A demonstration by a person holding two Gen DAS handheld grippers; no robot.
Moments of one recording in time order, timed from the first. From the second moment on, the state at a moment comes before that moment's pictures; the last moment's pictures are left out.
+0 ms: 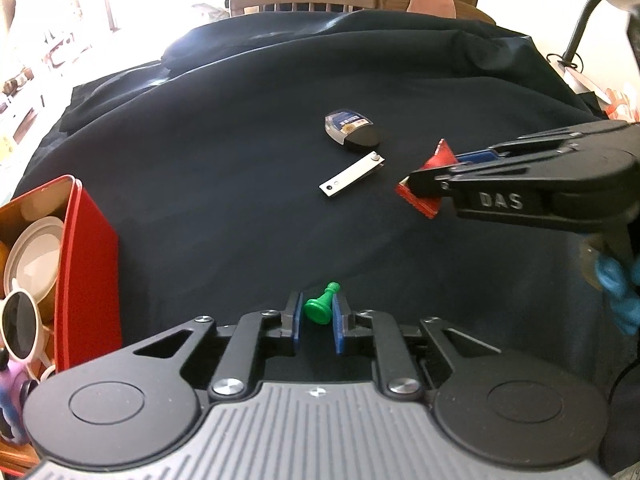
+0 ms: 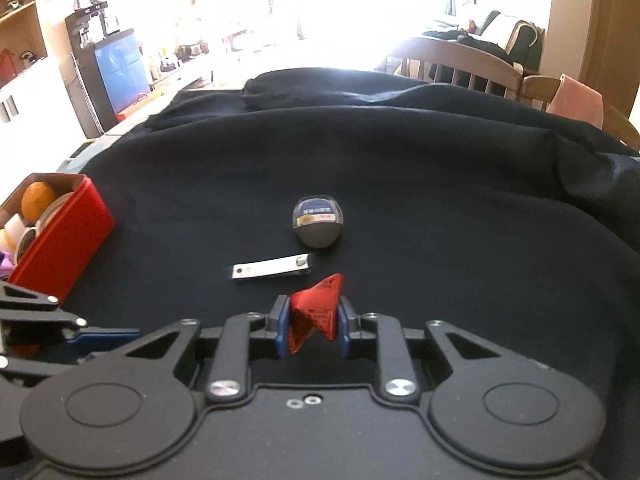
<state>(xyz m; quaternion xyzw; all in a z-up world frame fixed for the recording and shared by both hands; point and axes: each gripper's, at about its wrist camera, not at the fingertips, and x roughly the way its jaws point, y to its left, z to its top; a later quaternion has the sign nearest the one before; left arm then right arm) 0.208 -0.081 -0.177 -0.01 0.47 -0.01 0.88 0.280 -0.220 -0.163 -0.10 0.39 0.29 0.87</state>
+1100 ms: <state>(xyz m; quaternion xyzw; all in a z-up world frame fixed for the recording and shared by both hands) 0.140 -0.024 -0.107 -0.07 0.41 0.01 0.91 0.180 -0.187 -0.094 -0.07 0.35 0.32 0.88</state>
